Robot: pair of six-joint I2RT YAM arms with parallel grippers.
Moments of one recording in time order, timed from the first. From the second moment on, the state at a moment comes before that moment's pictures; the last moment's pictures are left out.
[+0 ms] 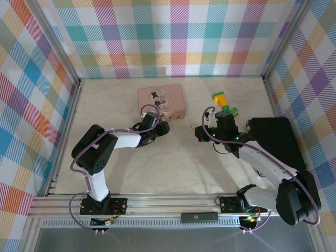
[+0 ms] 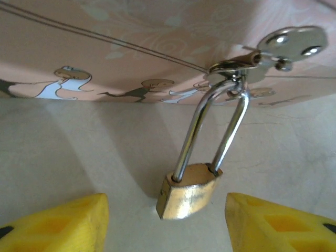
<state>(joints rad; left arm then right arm) -0.58 1.85 0.92 0.19 -0.05 -0.77 0.46 1.17 0.72 -0.22 -0.33 0.47</state>
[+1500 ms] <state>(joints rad) -0.58 1.98 0.94 0.44 0.02 -0.77 0.46 1.23 0.64 -0.08 -0.39 0.53</state>
